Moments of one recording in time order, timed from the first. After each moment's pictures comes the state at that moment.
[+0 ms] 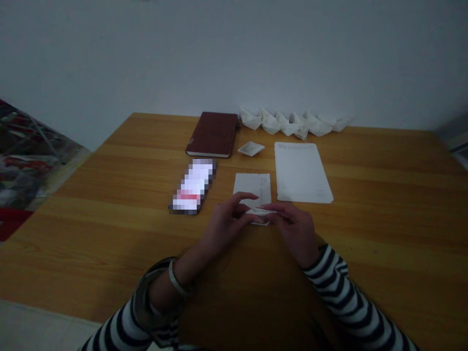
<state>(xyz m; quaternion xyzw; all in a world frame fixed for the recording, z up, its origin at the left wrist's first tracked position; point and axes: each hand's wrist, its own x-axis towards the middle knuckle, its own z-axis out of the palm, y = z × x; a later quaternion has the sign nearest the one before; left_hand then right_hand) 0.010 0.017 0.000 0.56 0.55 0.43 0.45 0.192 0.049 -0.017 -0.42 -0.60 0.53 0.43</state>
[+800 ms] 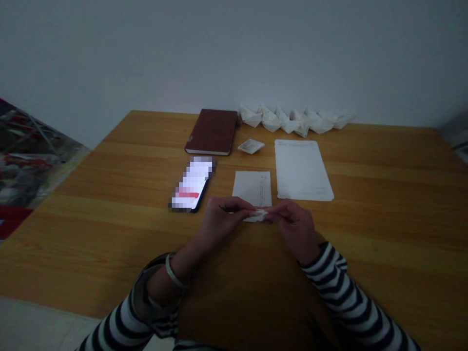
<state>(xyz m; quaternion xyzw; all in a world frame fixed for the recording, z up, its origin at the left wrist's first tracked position) 0.010 0.018 0.010 0.52 0.59 0.46 0.41 0.189 0.046 -0.017 -0.39 -0.55 0.58 0.46</state>
